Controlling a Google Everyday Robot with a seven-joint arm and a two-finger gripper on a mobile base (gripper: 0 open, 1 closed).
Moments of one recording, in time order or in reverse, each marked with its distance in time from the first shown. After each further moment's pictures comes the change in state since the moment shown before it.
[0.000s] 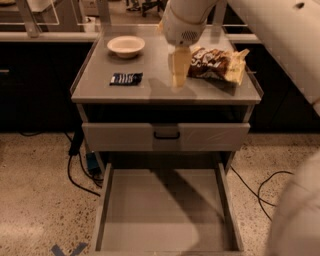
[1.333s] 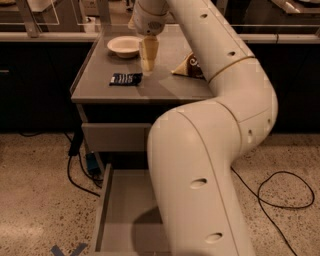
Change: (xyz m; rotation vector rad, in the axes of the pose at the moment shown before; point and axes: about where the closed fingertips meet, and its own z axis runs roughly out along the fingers) arm -0.043 -0.105 0.076 -0.029 -0.072 -0.058
